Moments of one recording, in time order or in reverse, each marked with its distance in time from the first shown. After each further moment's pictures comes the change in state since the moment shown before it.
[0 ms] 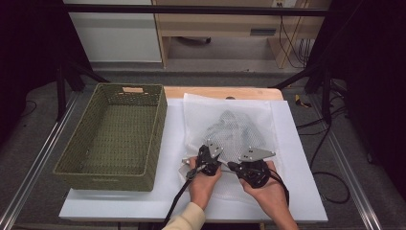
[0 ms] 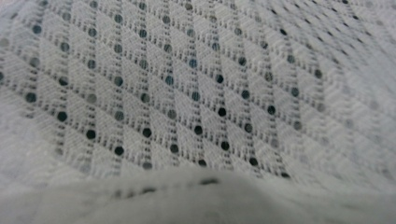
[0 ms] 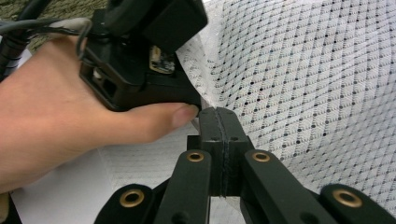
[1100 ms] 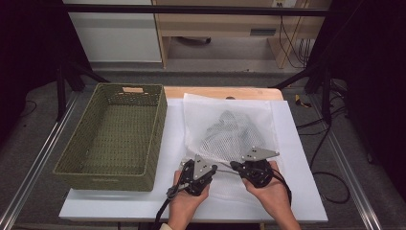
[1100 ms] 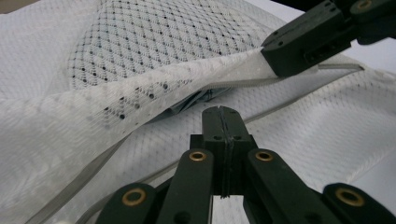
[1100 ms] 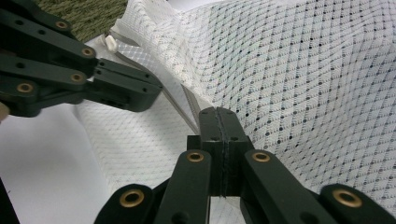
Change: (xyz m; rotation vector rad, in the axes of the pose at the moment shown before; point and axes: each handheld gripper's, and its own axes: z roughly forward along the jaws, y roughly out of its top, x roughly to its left) left arm -0.007 -0.015 -0.089 -0.048 -0.101 0.106; right arm -0.006 -0.004 -0.004 -0.009 -0.005 0.016
